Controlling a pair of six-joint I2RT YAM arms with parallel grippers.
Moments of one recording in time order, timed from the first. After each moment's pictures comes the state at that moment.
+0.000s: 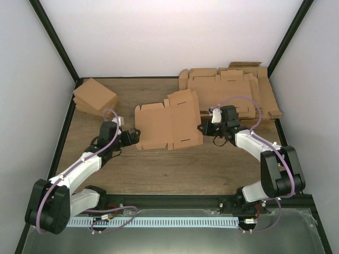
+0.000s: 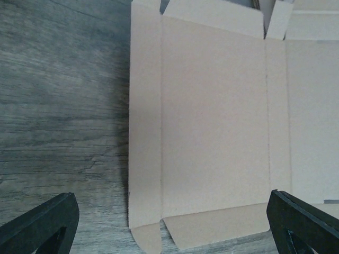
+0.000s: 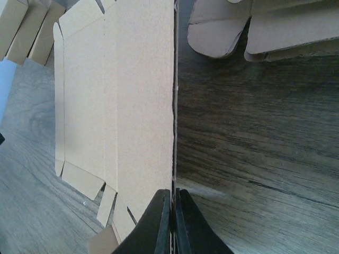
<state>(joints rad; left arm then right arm) -0.31 1.10 0.49 -0.05 0.14 -0.53 0.25 1.45 0.75 -0.09 -0.52 0.38</state>
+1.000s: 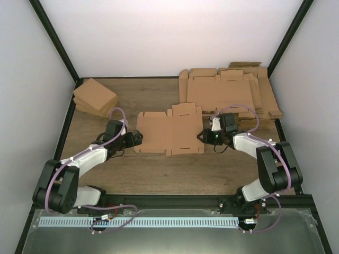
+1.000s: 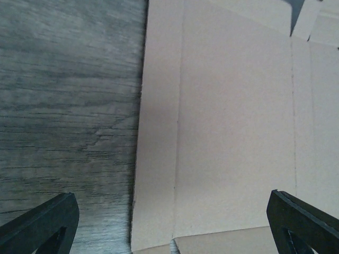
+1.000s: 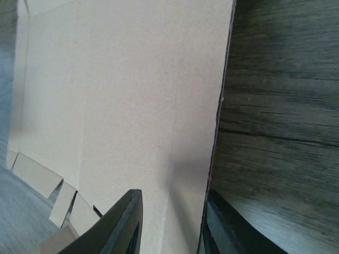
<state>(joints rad) -0.31 1.30 0.54 -0.07 0.17 -0.54 0.25 1.47 0.66 -0.11 -0.49 0.38</state>
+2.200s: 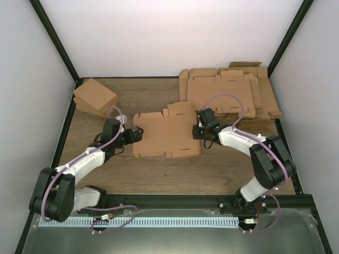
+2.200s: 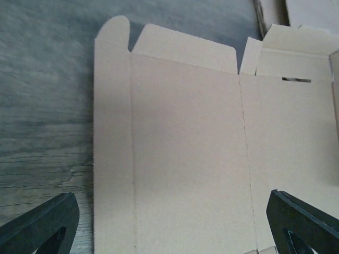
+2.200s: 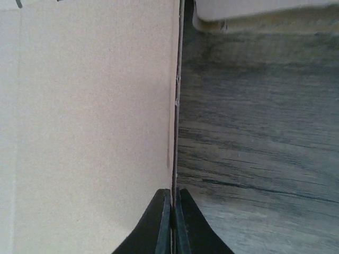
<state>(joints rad) -0.31 1.27 0.52 0.03 0.20 -0.55 0.48 1.60 0.86 -0.24 0.02 0.39</state>
